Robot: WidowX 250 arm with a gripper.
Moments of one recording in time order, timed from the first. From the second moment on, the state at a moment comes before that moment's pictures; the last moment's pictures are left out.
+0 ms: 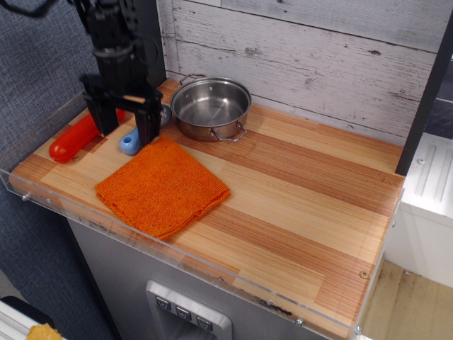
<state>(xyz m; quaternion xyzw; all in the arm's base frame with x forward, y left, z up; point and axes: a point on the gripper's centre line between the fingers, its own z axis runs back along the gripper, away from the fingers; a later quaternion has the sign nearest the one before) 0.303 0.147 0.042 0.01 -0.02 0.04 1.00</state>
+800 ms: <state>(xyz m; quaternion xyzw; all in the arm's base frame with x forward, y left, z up) 0.278 0.096 0.131 -0.03 -0.08 0.06 1.00</state>
